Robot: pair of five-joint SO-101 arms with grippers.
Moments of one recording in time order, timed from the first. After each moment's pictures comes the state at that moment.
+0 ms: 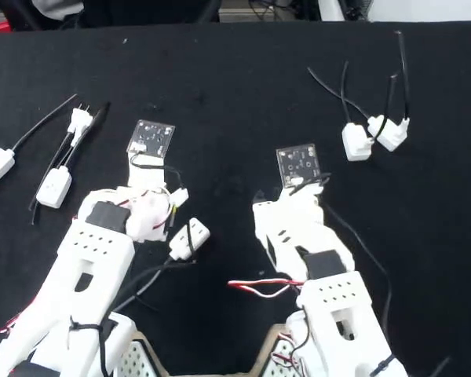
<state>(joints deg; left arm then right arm) 10.6 -40.7 54.4 53.1 0.6 -12.3 -59.2 81.3 29.6 -2.8</state>
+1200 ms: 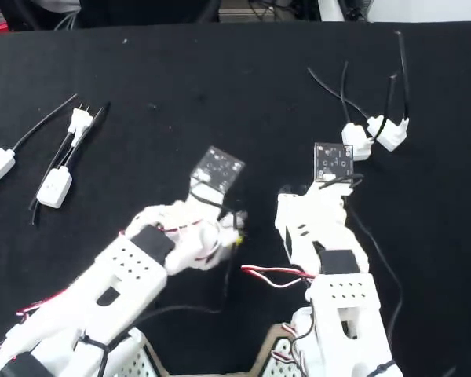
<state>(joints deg) 31.5 -40.7 58.9 44.1 2.8 -2.5 -59.2 81.3 29.2 -6.8</state>
